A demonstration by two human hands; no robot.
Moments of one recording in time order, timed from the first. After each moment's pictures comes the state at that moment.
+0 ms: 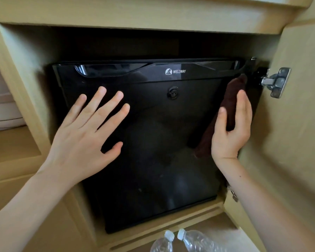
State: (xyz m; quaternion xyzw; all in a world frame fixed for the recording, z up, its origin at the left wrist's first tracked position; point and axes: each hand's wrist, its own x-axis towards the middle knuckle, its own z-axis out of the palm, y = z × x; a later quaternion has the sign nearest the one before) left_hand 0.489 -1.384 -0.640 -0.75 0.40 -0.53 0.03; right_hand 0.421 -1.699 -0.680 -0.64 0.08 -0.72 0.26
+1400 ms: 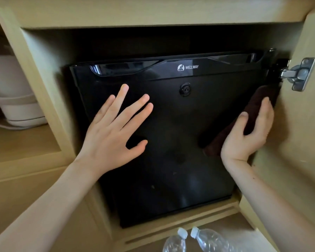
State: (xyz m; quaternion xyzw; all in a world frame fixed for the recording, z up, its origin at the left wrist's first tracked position) left_hand 0.498 -1.403 -0.646 -0.73 0.43 -0.53 0.00; right_hand 0.424 -1.693 -0.698 -0.57 0.16 -0.74 0.32
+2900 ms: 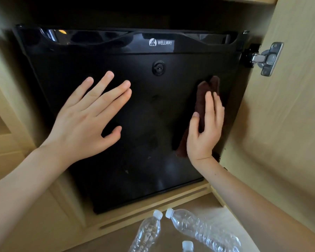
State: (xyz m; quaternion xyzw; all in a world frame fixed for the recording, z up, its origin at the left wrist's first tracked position) left_hand 0.495 -1.412 -0.655 -0.72 0.46 -0.52 0.02; right_hand 0.422 -1.682 -0.734 -0.69 0.07 -0.70 0.20
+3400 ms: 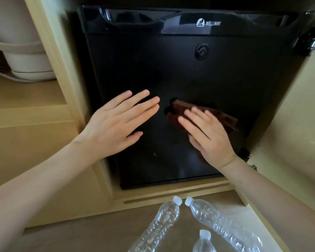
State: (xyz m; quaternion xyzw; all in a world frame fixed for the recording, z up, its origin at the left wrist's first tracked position) left_hand 0.478 -1.378 -0.689 -0.76 0.47 -0.44 0.11; right_hand 0.416 -1.669 -0.758 -0.81 -0.26 -0.53 -0.05
